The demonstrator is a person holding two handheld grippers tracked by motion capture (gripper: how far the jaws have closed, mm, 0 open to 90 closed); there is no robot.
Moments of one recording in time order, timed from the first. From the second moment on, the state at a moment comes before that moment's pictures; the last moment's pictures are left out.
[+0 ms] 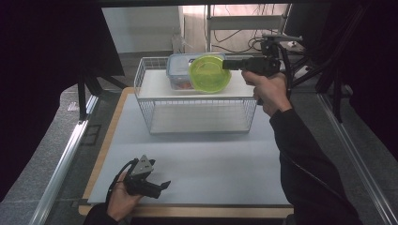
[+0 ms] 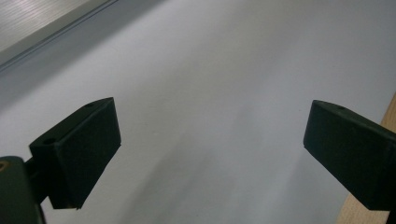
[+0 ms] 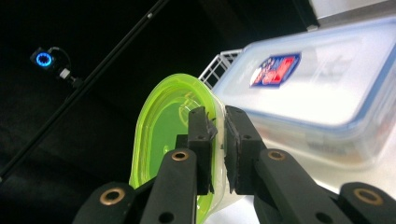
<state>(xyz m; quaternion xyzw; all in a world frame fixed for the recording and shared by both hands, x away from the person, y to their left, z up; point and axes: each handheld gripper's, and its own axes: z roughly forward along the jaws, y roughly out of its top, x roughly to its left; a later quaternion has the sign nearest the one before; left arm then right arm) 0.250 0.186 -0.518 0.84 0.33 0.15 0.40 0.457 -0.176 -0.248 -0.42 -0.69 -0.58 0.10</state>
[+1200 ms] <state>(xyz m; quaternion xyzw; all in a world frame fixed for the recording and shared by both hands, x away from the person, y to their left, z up) 0.249 0.188 -0.516 0.84 0.33 0.15 0.41 0.524 -0.133 -0.238 -0.50 -0.64 -0.58 0.05</state>
